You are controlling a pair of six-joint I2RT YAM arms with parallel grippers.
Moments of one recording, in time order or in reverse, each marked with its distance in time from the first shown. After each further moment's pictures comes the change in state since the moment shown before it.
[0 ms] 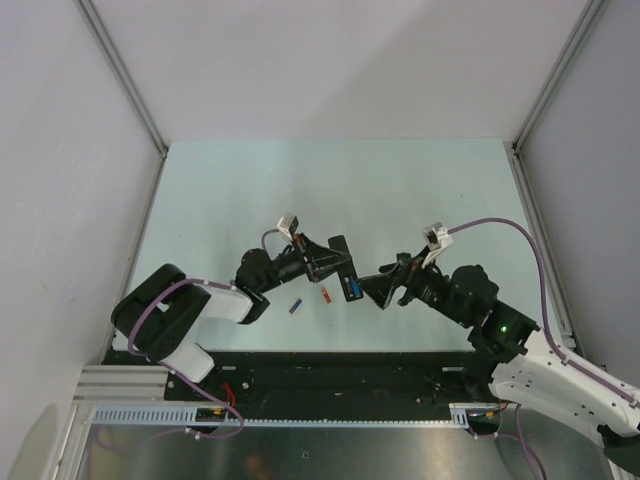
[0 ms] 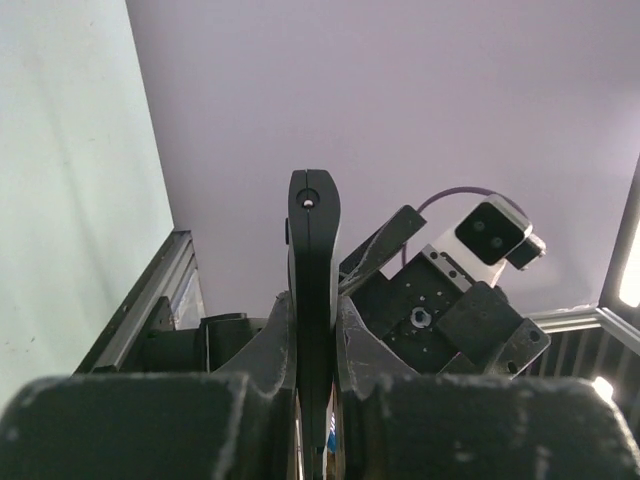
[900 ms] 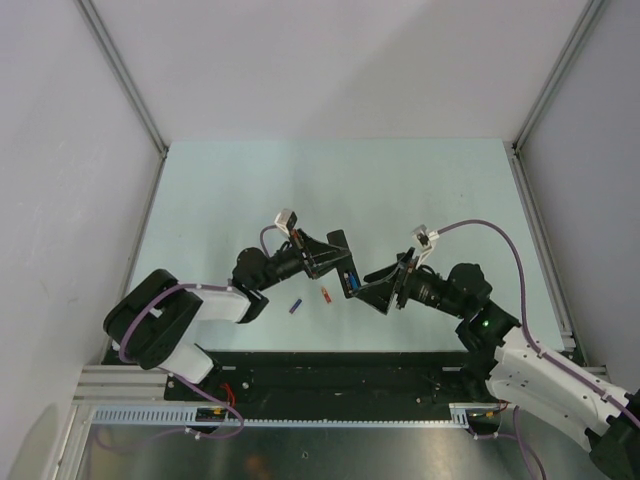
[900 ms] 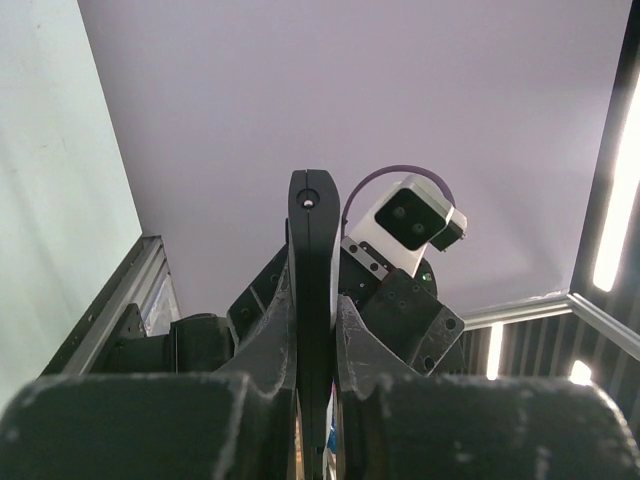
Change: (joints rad) left arm 0.002 -0.051 0.022 0.004 0.000 -0.040; right arm -0.175 0.058 -0.175 0.349 -0.423 0.079
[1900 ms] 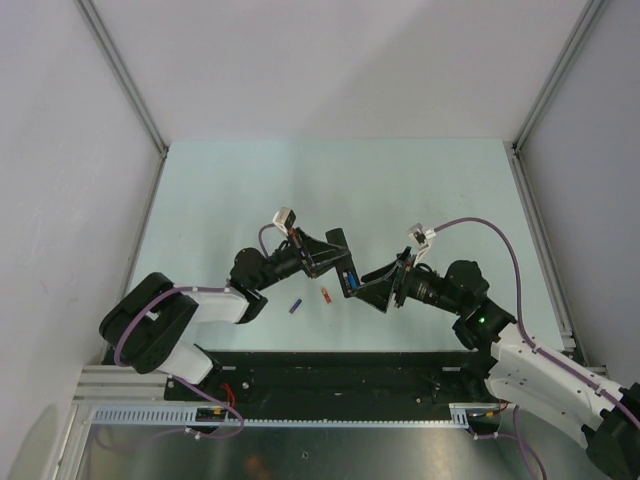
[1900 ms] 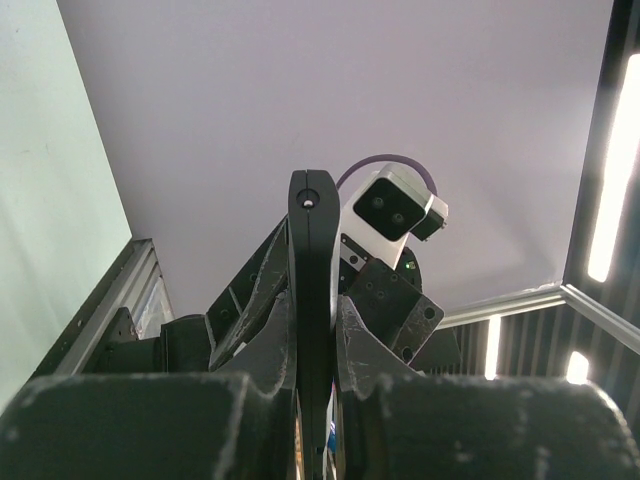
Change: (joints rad) left arm -0.002 -0.032 0.000 0.000 0.000 0.000; right arm -0.028 0.051 -0.004 0.058 -0.063 0.009
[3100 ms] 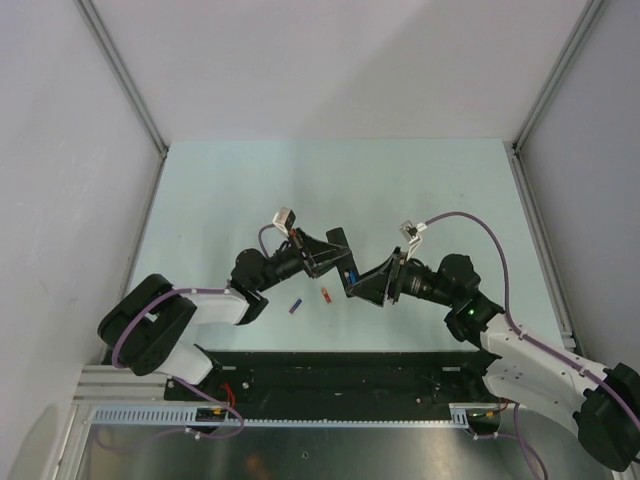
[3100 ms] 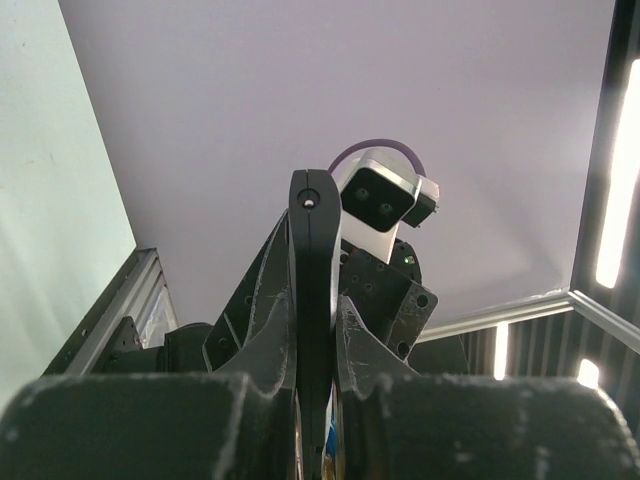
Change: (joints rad) left arm -0.023 -0.013 0.000 -0.017 -0.035 0.019; right arm -0.025 0.125 0.000 0.136 -0.091 0.127
